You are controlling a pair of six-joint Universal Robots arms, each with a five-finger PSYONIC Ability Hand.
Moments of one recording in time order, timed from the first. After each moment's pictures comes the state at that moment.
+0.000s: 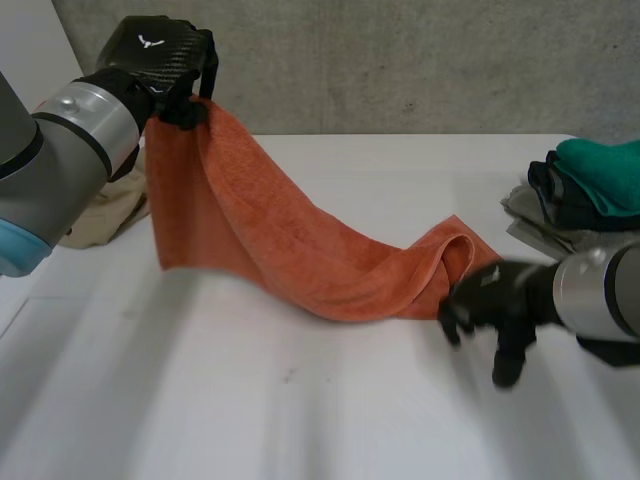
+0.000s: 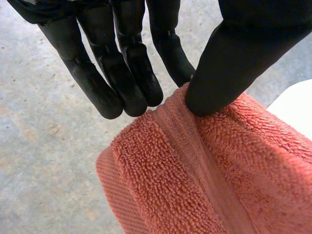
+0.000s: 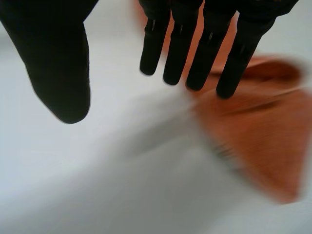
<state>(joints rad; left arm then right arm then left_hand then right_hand) 4.34 -1.89 -1.11 3.10 -1.39 3.43 1.87 -1.23 1.28 0.85 1.25 2.39 1.15 1.20 1.19 1.20 0.98 0.63 0.63 0.63 0.63 0.45</state>
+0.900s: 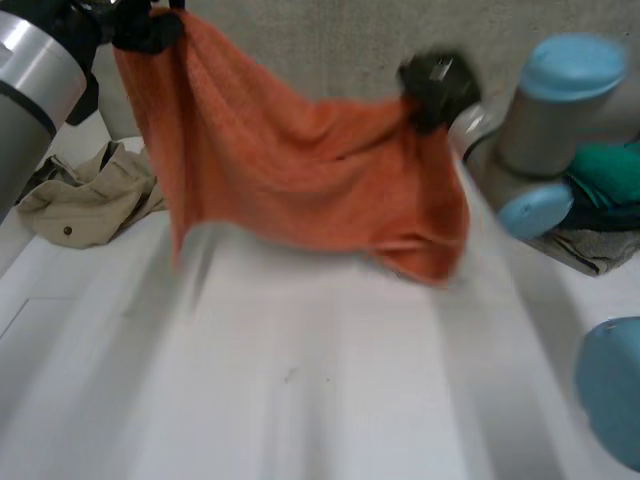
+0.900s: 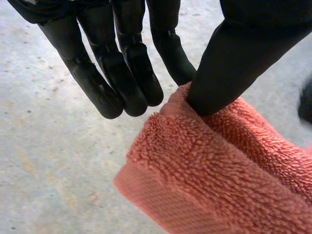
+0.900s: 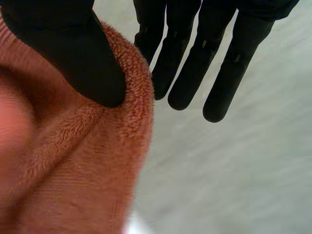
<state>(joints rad) 4.40 -1.72 -1.20 3.31 -1.33 3.34 1.99 -0.61 0.32 0.08 1.42 2.81 1.15 1.20 1.19 1.20 0.98 1.12 1.17 1.19 1.19 0.98</state>
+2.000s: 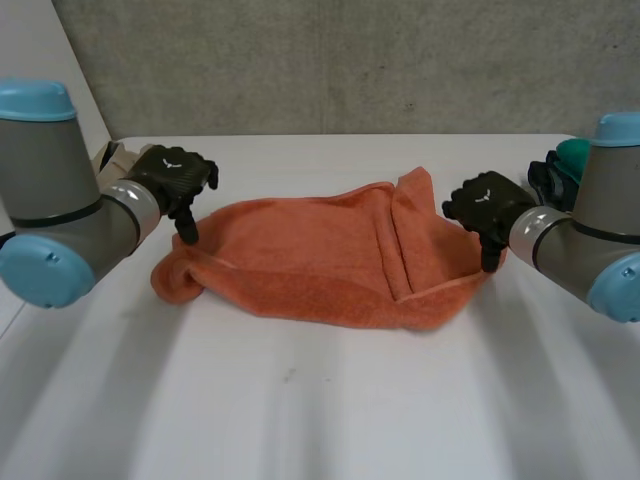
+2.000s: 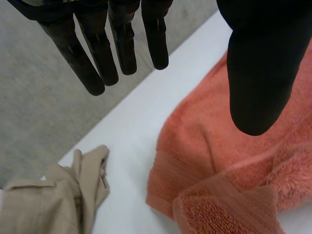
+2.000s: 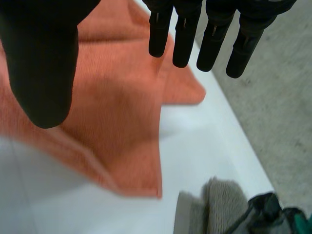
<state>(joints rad) 4.40 -2.14 -1.10 2.95 -1.47 3.61 1.83 -0.91 1.12 0.19 1.32 2.32 0.45 0.45 0.44 0.45 0.28 0.41 0.41 0.42 0.40 0.24</state>
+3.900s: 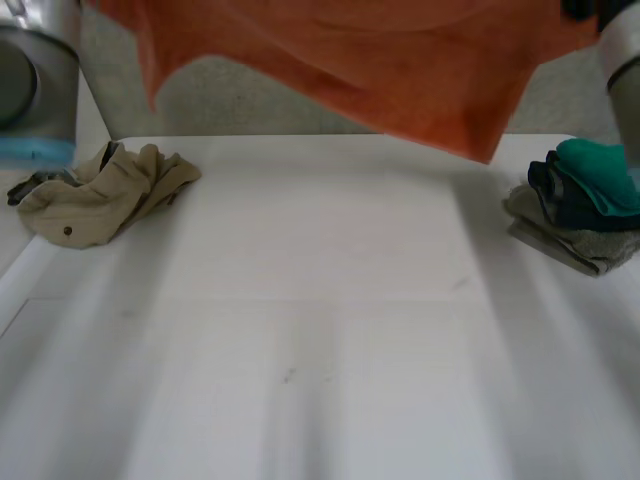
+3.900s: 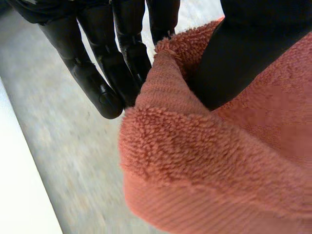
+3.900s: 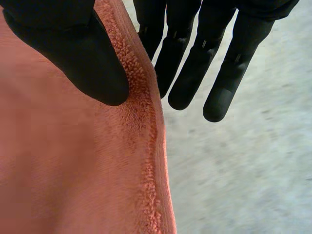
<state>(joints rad) 4.45 -2.04 -0.93 3.65 -1.51 3.42 1.82 -1.16 0.97 -0.26 1.45 2.60 1.13 1.20 1.19 1.20 0.99 1.13 1.17 1.19 1.19 0.99</state>
